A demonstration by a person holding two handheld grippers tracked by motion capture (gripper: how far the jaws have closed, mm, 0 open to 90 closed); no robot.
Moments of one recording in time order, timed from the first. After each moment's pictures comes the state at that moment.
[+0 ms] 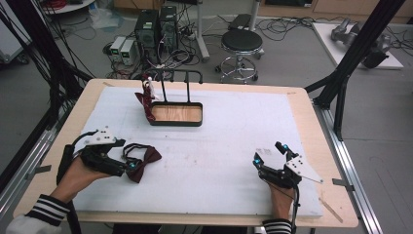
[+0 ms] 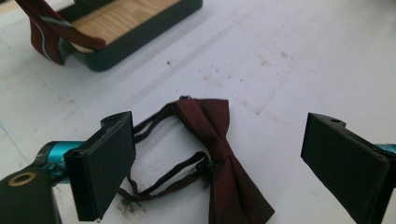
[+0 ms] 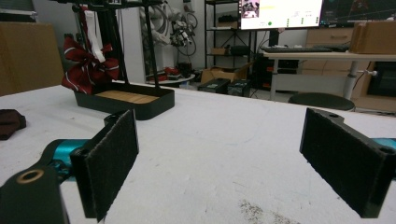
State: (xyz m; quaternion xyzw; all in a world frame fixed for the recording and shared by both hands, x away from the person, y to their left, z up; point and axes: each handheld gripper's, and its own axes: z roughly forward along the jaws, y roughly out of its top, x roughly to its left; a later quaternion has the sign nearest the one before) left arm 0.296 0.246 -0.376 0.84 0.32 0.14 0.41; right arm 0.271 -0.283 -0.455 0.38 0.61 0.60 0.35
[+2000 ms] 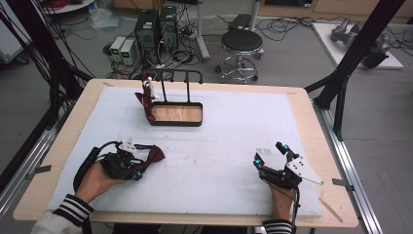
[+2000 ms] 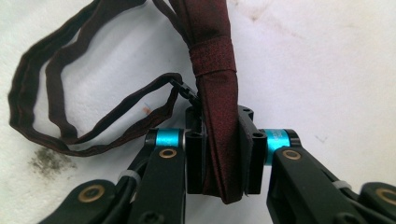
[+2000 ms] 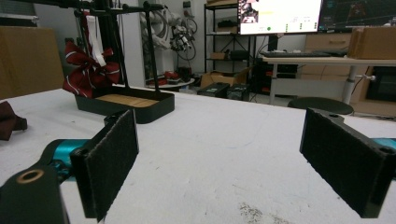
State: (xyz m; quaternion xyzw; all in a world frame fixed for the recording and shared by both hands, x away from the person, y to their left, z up) left arm 0.301 0.215 -0.412 0.90 0.34 0.05 0.26; right arm 0.269 -0.284 -0.455 0.38 0.61 0.61 0.35
